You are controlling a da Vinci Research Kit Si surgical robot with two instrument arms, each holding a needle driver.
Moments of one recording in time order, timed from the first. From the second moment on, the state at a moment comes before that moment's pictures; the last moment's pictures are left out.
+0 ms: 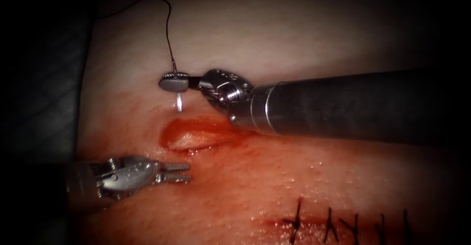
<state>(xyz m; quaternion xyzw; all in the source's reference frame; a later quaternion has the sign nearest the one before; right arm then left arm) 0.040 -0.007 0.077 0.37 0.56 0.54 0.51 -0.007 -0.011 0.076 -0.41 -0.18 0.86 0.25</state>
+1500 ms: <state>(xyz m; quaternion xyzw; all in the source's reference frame) 0.038 -0.005 0.075 0.23 0.62 0.40 0.63 -0.007 -0.011 0.076 -0.41 -0.18 0.86 0.25</state>
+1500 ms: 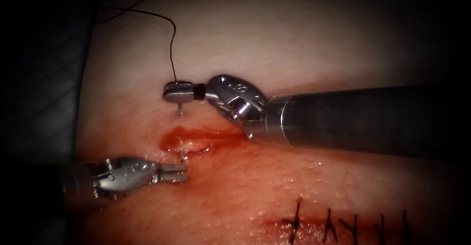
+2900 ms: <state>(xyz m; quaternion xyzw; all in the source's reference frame) 0.031 -0.004 0.076 0.33 0.61 0.46 0.56 -0.006 -0.011 0.076 -0.47 -0.03 0.88 0.08</state>
